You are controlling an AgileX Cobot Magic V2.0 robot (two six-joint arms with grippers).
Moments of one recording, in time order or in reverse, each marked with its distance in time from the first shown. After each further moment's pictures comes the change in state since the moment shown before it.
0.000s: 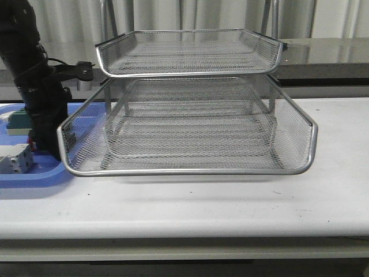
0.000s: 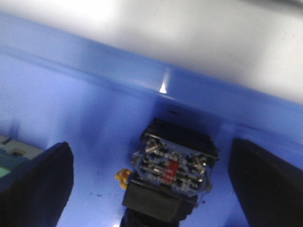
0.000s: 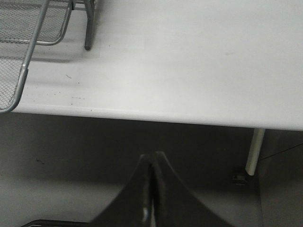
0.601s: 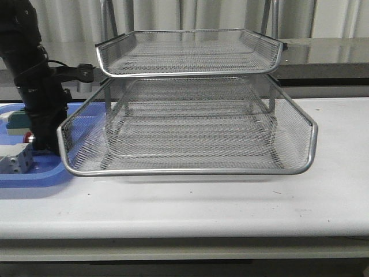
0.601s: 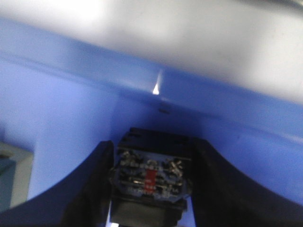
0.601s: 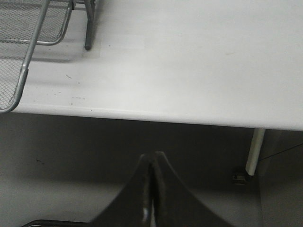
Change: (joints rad) left arm 0.000 0.007 -0.033 0.012 0.062 0.000; right arm 0.000 0.000 0.000 0.000 0.000 0.000
